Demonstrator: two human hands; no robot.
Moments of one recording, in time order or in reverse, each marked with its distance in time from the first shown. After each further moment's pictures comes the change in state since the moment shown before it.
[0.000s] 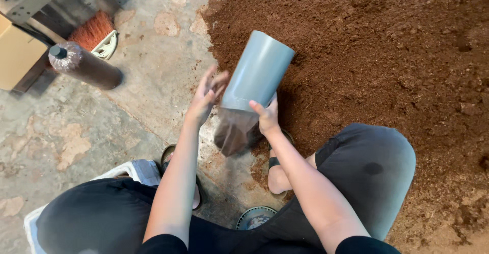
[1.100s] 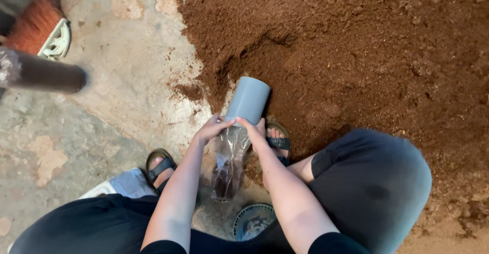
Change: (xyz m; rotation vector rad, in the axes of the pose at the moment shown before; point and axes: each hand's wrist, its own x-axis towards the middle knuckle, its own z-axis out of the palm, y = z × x) left_hand -0.035 -0.198 -0.051 0.543 0.113 -1.001; right_hand -0.024 0.096 -0.051 -0.446 0.232 0.868
